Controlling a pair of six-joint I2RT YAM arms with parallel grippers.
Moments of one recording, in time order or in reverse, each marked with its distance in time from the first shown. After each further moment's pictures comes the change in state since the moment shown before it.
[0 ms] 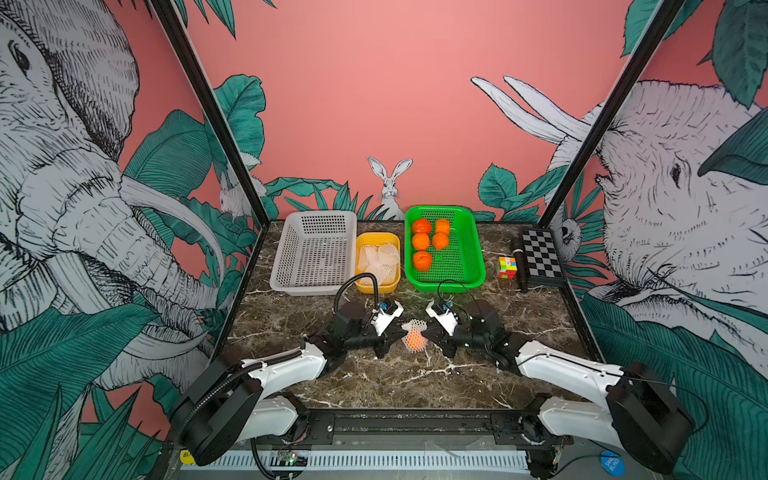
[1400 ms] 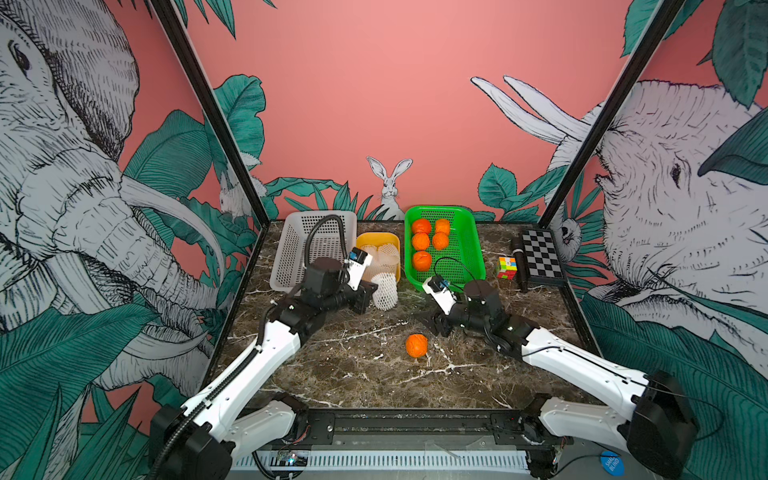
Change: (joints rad) left arm 0.284 -0.115 0.584 -0.821 -0.170 -0.048; right arm 0.024 -0.057 0.264 -0.225 0.195 -0.026
